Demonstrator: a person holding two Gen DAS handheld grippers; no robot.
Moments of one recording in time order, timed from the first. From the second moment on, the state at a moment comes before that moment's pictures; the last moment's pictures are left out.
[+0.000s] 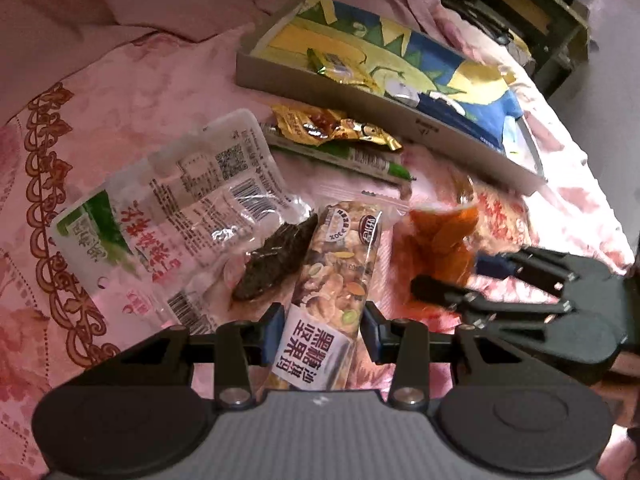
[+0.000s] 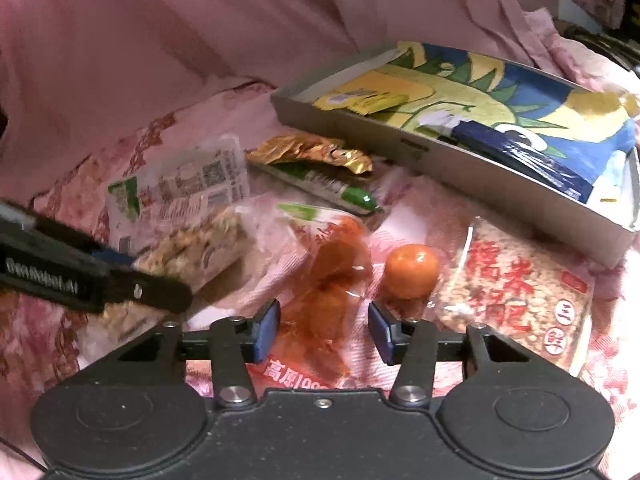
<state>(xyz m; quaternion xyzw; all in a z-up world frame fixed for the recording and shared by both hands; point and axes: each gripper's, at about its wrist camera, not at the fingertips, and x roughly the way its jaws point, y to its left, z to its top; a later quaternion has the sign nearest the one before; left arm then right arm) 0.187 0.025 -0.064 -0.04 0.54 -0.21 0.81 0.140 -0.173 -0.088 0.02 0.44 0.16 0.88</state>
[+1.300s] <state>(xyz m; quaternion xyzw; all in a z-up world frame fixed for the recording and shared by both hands) 0.211 -0.001 -0.013 -0.07 0.42 -0.17 0.89 0.118 -0.165 -0.030 -0.15 0.24 0.07 0.96</state>
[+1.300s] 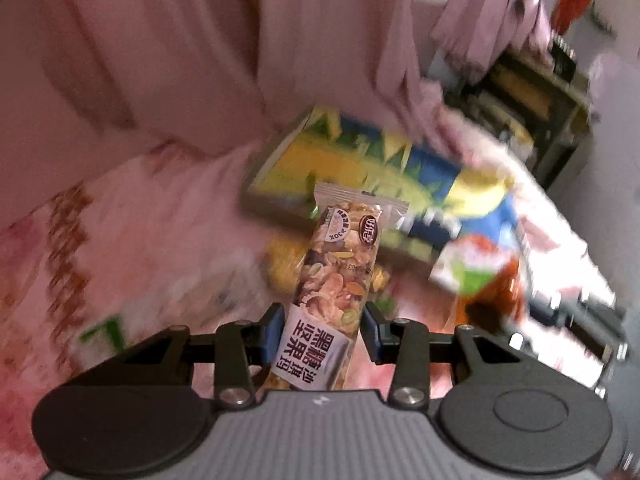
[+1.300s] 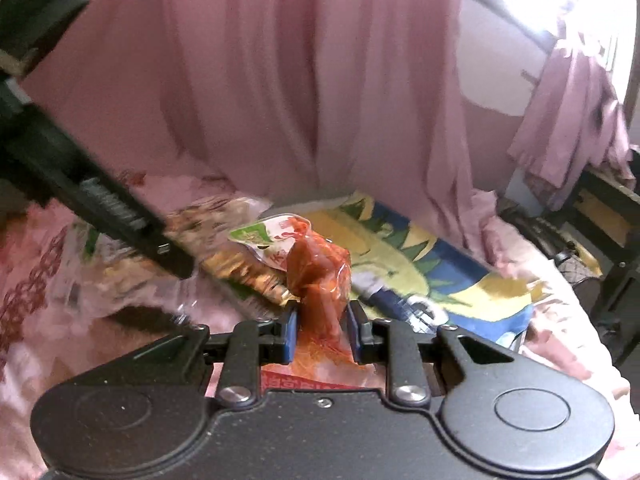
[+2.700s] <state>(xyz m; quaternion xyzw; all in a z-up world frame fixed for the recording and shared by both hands) 0.326 -0.099 -0.072 -0.18 0.36 -0.22 0.89 0.229 -0.245 -0.062 -0.14 0.29 -0.08 0.94</state>
